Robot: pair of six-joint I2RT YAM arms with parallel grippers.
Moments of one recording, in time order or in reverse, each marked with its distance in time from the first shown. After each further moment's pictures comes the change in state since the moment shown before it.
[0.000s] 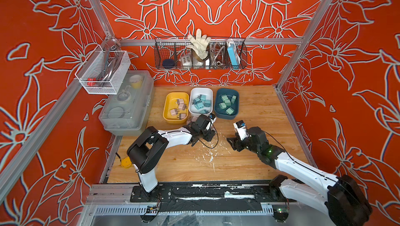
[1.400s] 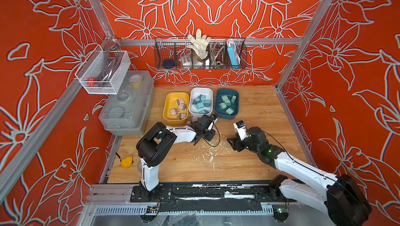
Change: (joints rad) left arm 0.003 0.108 0.056 -0.006 -0.045 0.020; right arm -0.005 0.005 0.000 -0.011 0.001 0.000
